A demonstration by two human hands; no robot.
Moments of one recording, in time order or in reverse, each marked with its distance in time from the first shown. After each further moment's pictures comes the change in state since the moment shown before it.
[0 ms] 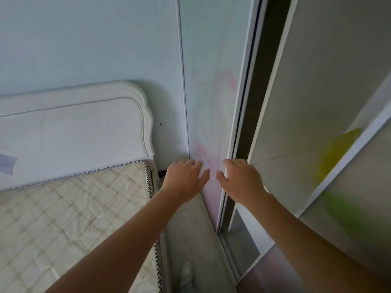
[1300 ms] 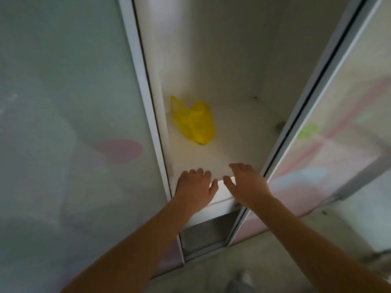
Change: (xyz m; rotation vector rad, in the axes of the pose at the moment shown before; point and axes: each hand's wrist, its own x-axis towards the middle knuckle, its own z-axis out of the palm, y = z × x) left_hand 0.249 0.085 0.114 -0.257 0.039 1.560; right_hand 0.062 -0.003 0.046 -0.101 0.180 1.620
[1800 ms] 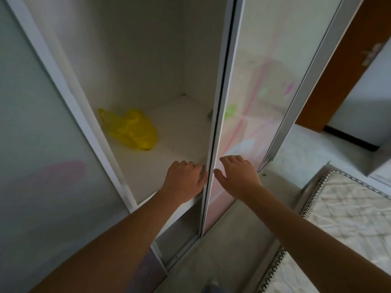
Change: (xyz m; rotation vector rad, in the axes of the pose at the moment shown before) left_hand 0.023 0.057 -0.018 -0.159 0.273 0.463; right_hand -0.085 0.039 -0.027 -0.142 0.125 0.349
